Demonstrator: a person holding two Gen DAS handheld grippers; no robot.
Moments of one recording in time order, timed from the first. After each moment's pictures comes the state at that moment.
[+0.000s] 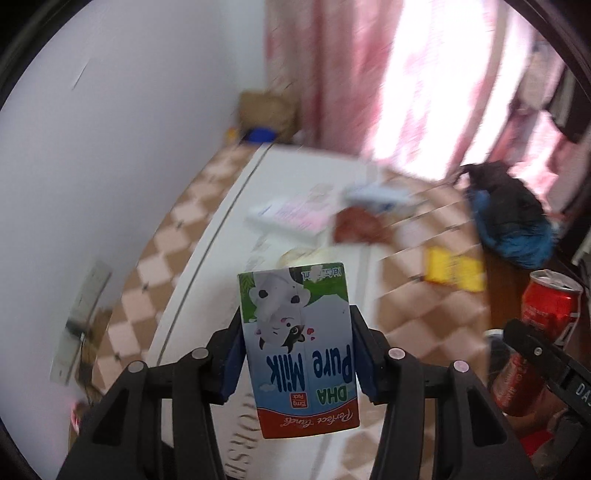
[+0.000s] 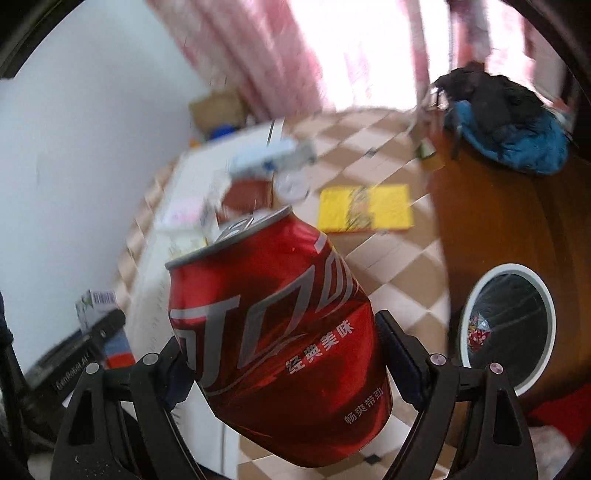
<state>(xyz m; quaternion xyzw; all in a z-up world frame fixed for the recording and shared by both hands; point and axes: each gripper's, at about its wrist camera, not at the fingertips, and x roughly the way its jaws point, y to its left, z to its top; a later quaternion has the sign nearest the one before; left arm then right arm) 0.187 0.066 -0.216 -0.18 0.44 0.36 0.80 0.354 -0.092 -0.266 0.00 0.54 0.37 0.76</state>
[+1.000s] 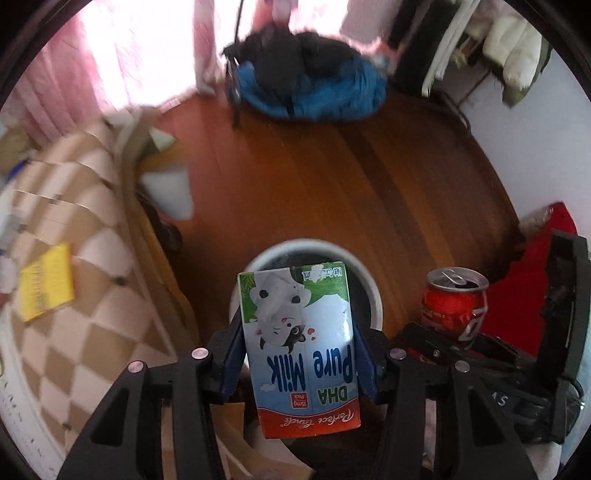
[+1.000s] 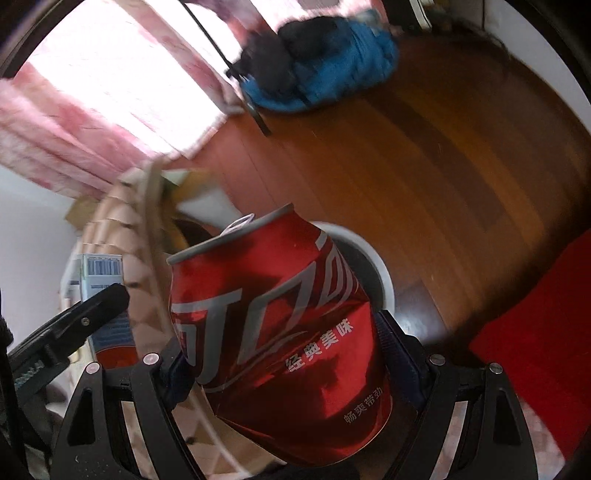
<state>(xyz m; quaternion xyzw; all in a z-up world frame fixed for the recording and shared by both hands) 0.484 -0.172 -0.339 -0.13 0.61 -0.01 0.78 0.509 -0.394 -0.391 0.12 0.64 0.14 0.75</state>
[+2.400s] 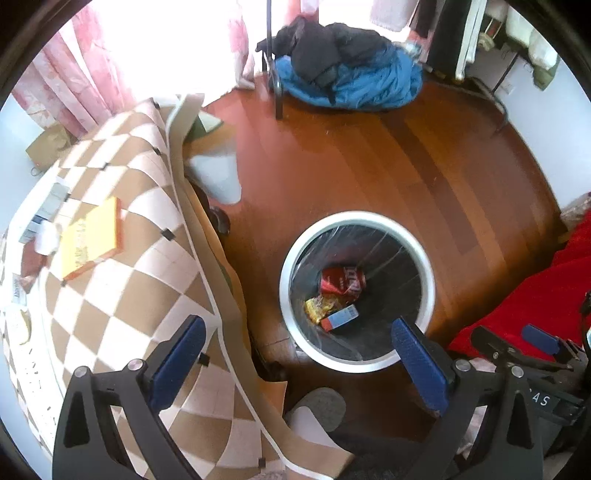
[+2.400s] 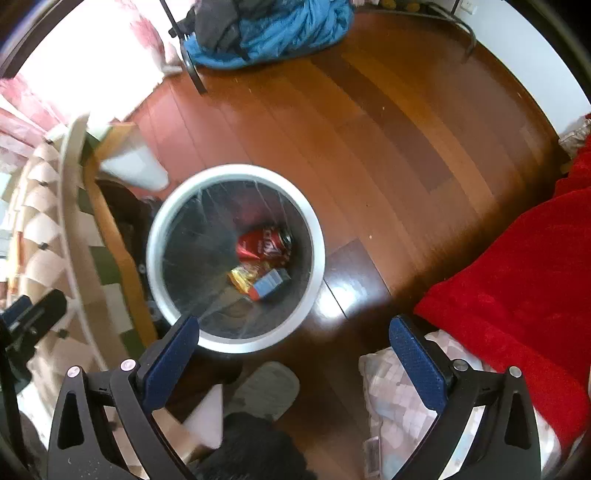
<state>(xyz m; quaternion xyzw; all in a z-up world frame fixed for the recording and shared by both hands) 0.441 -0.178 -0.330 -0.06 0.61 0.08 0.79 0.472 -0.405 -0.401 0.03 0.67 0.05 0.74</state>
